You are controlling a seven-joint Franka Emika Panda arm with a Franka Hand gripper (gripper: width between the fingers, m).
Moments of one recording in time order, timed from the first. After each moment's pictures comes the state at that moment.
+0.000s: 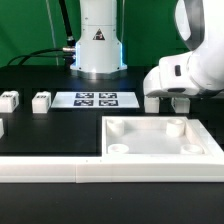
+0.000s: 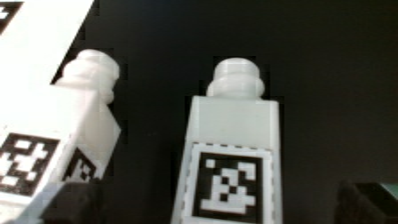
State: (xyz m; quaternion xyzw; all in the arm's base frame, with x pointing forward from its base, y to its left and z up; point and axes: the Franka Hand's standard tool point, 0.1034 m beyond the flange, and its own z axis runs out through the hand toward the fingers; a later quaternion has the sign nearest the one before) arm 0.372 0.176 0.016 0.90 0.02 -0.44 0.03
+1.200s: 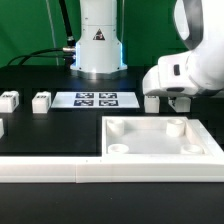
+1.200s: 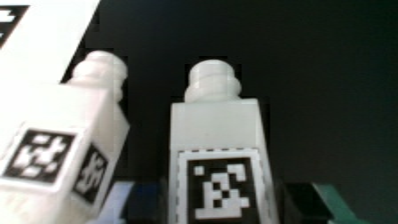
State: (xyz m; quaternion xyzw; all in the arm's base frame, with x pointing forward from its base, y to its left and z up) arm 0.382 0.173 0.028 0.90 0.01 -0.44 0.02
